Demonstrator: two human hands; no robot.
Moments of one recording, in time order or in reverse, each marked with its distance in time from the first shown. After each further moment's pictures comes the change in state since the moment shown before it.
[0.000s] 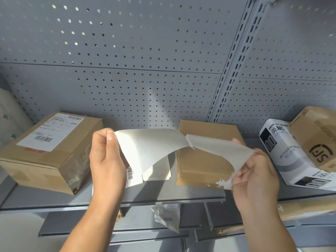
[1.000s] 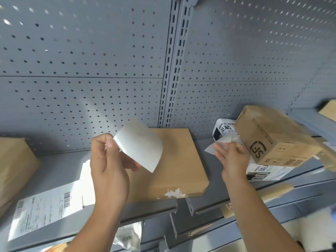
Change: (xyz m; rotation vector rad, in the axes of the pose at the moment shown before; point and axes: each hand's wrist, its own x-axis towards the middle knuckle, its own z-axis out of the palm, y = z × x) left_hand -0.045 0.002 0.141 -0.190 -0.195 0.013; right_hand 0.187 -0.029 -0.107 -0.235 0.263 -0.143
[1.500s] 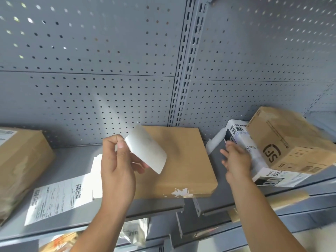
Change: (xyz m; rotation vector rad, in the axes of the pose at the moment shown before) left_hand -0.008 -0.006 -0.008 0.056 -0.028 -0.025; right_hand 0.009 0.019 0.011 -0.202 -0.037 0.094
